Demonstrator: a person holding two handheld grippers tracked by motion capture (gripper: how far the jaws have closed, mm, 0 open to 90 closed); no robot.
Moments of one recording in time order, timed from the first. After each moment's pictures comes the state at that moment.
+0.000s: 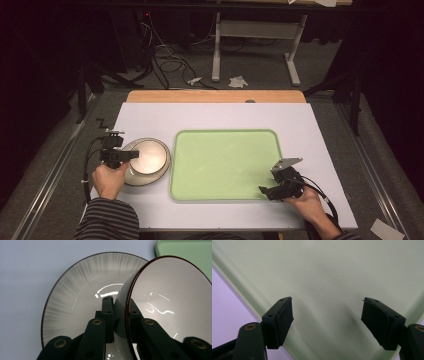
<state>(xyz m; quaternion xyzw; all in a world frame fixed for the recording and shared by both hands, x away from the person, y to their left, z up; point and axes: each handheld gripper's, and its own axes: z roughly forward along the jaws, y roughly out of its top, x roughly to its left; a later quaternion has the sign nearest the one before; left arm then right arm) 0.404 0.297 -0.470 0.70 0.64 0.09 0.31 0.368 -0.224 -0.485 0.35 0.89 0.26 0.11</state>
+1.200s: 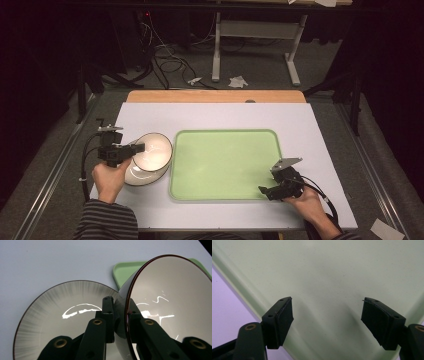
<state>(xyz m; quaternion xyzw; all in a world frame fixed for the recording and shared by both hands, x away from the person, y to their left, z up) 0.387 0.281 -0.431 0.70 0.58 0.09 0.40 0.368 -0.224 -0.486 0.35 0.89 0.26 0.11</state>
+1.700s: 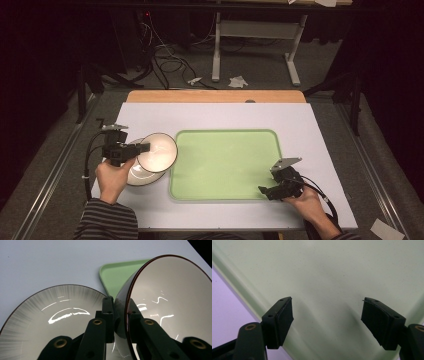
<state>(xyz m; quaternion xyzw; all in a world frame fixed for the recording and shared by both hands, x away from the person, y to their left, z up) 0.387 0.269 -0.423 0.72 0.56 0.08 0.41 0.369 -0.224 -0.486 0.35 0.90 0.26 0.11</state>
